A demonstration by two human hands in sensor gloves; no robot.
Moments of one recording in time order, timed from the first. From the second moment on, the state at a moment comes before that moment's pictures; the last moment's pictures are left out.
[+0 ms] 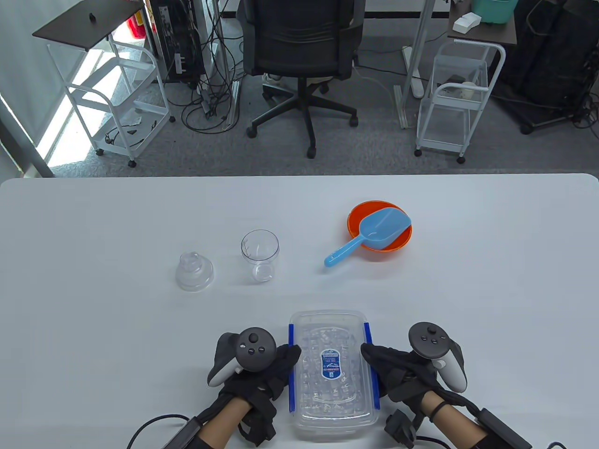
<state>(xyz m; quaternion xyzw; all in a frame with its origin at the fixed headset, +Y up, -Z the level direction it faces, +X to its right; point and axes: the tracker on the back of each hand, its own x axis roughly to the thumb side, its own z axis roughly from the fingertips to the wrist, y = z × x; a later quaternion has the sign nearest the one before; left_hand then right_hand) -0.115 -0.754 -0.268 -0.19 -0.22 0.34 0.90 0.182 -0.762 -0.263 0.07 0.26 0.81 0.52</state>
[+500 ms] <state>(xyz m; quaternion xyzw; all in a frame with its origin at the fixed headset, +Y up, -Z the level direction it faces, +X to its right) -0.116 -0.757 -0.269 -0.17 -0.22 0.35 0.89 0.183 -0.762 -0.264 0.08 0.26 0.80 0.53</state>
